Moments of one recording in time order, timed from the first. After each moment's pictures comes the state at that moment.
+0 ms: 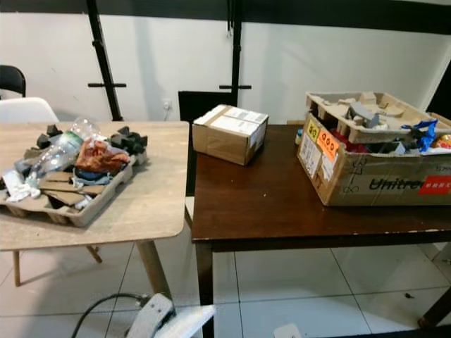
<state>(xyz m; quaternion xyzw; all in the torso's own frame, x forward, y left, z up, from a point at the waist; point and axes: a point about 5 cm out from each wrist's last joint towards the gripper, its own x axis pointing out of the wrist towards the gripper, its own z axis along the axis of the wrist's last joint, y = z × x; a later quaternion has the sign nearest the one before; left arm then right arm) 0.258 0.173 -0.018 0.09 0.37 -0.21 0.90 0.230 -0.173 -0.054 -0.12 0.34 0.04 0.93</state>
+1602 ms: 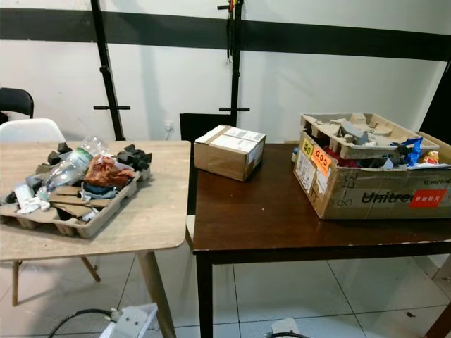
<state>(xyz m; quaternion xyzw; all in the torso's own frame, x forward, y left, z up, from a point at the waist) 0.261 0.198 -0.031 0.16 0.35 -0.05 0.92 0.244 -0.166 -0.045 -0.09 0.32 0.04 0.94</state>
